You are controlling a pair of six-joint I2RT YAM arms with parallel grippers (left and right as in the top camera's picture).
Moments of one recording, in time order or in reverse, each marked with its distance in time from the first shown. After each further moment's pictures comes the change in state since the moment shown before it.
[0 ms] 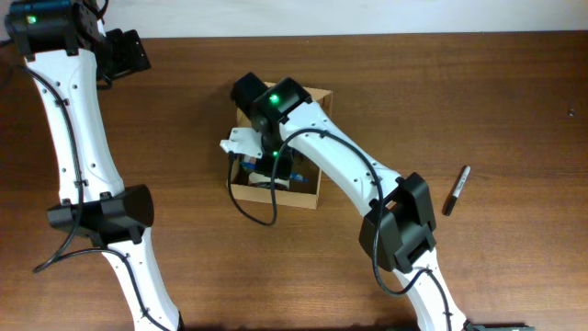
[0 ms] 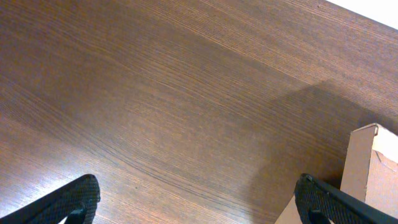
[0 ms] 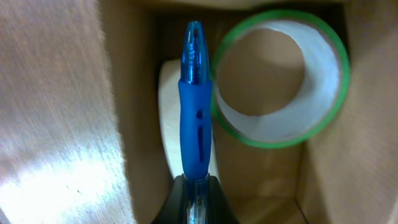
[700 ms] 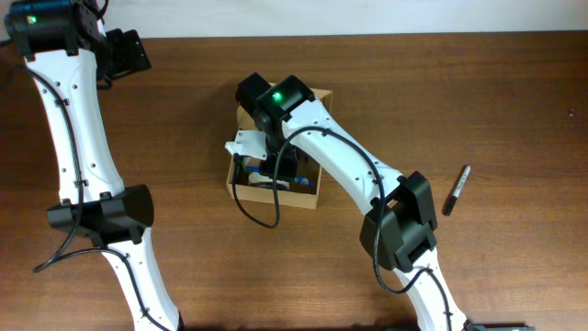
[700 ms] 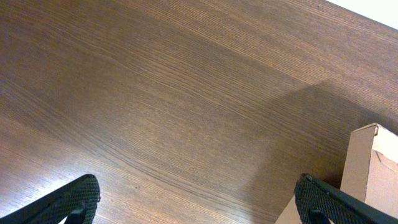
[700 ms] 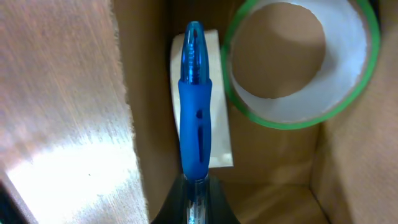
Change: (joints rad) left arm 0.000 0.000 0.000 0.000 0.000 0.000; right arm -0.001 0.000 0.000 -0.059 -0.014 -0.006
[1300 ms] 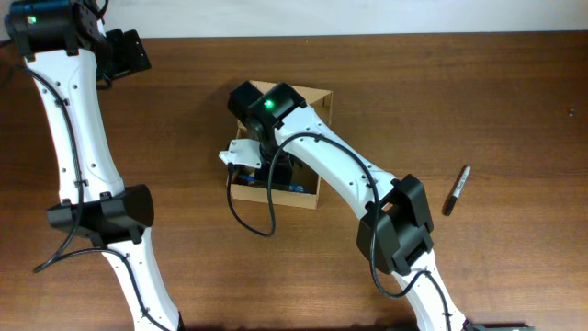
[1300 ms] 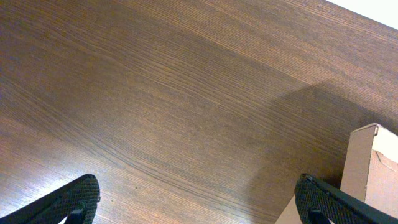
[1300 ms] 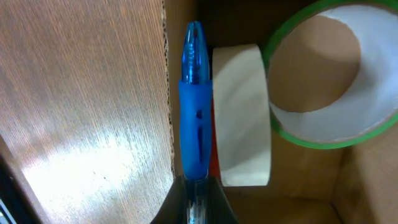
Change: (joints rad) left arm 0.000 0.000 0.000 0.000 0.000 0.000; right arm 0.032 0.000 -0.024 -0.002 -0.023 0.000
